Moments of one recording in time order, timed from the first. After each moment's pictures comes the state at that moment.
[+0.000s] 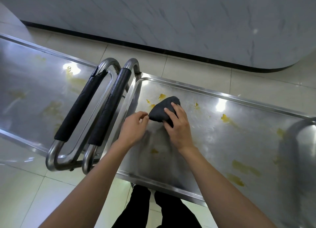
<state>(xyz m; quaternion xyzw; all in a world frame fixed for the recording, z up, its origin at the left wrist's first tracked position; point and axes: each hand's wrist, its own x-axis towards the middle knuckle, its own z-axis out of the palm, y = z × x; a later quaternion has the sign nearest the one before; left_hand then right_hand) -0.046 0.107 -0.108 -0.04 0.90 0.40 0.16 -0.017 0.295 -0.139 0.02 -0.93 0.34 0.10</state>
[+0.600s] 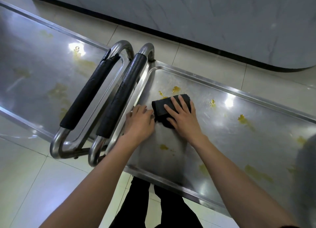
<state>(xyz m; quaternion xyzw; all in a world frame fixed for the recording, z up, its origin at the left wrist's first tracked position) -0.046 0.088 -0.140 0.04 0.97 0.14 0.18 -0.052 0.296 -0.185 0.18 -0.98 0.05 -0.09</state>
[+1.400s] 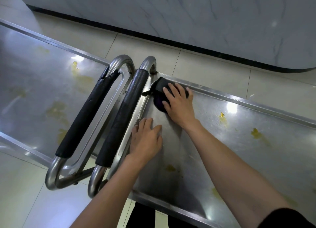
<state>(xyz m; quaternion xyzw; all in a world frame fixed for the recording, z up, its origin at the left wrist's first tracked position) -0.061 0.093 -0.146 0.09 0.97 0.10 0.19 -0.164 0.253 -0.182 0.10 -0.99 0.07 -0.04</state>
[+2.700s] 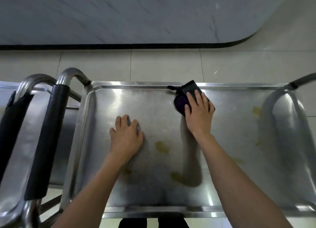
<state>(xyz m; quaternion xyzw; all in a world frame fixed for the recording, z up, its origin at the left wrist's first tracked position) -0.063 0.219 -0.165 0.14 0.97 0.05 0.19 -0.031 0.489 -0.209 -0.25 -0.96 0.11 0.02</state>
